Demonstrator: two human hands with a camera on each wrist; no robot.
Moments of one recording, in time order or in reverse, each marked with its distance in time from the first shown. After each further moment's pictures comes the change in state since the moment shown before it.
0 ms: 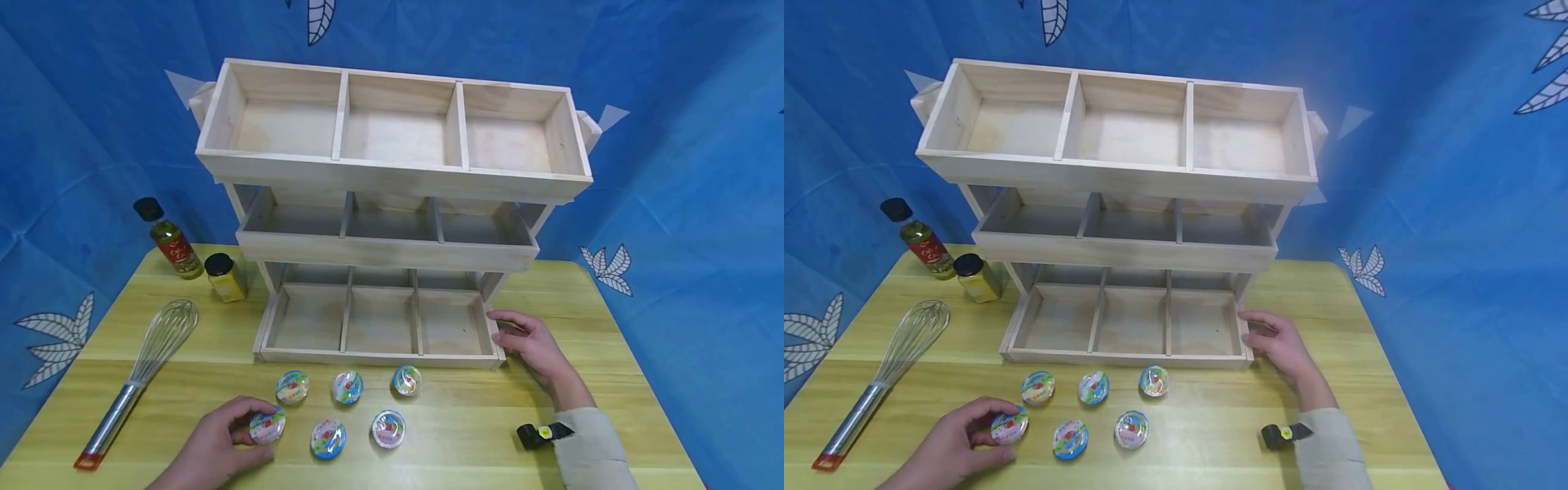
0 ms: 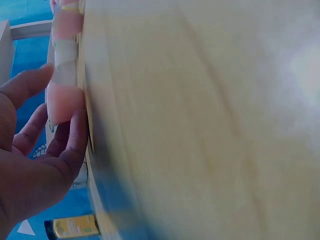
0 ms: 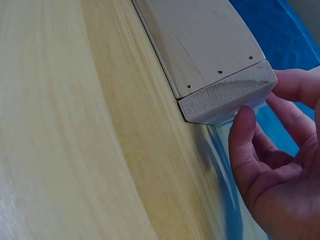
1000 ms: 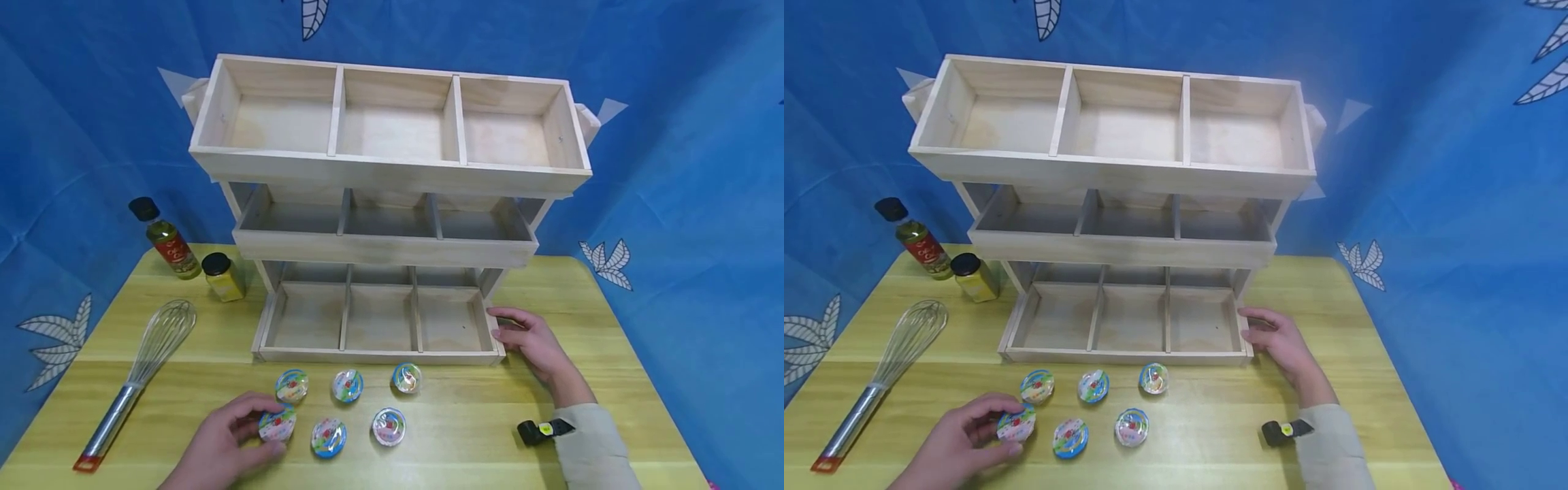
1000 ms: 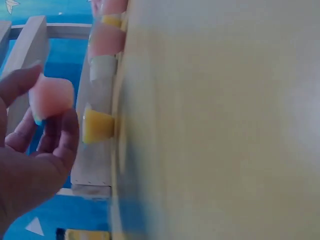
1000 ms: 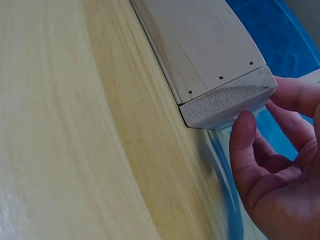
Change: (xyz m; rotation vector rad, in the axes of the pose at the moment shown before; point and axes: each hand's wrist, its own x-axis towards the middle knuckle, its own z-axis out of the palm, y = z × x) left_hand 0.002 0.016 0.014 -0.018 0.083 0.026; right_hand -0.001 -0.001 0.001 0.064 0.004 0.051
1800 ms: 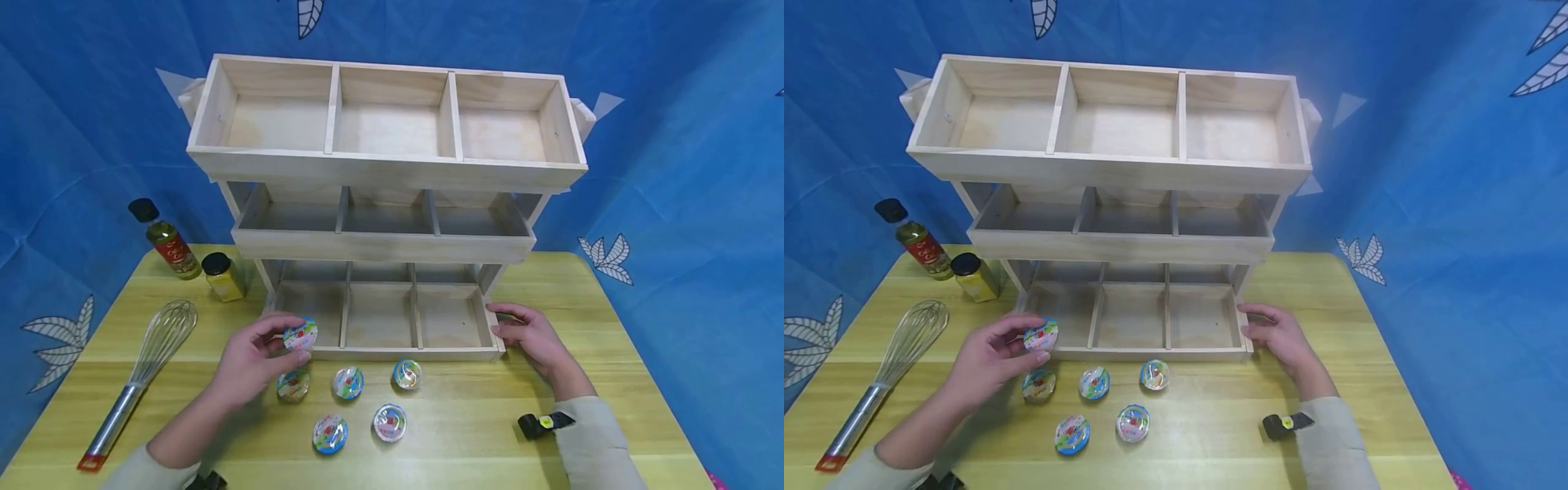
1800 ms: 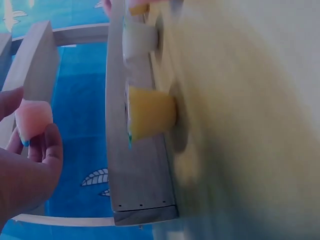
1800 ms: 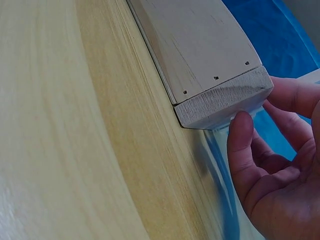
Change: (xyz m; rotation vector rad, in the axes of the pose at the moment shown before) left_hand 0.086 0.040 -0.004 -0.107 0.123 0.304; right_hand 0.000 -0.005 0.000 -0.021 0.001 0.001
